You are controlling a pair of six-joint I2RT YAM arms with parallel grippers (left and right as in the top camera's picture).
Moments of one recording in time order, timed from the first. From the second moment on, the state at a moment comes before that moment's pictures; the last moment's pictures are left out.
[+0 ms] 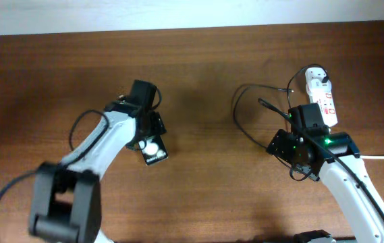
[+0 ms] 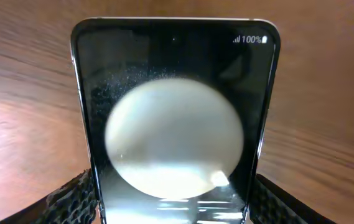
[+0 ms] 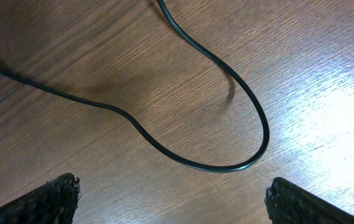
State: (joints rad) left arm -0.29 1.77 1.17 -0.74 -0.06 -0.64; right arm 0.12 1.24 0.91 -0.99 0.11 0.73
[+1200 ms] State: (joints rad) left arm -0.29 1.20 1.18 -0.88 0.21 -1.21; right arm 0.45 1.25 0.90 -0.38 -0.91 0.11
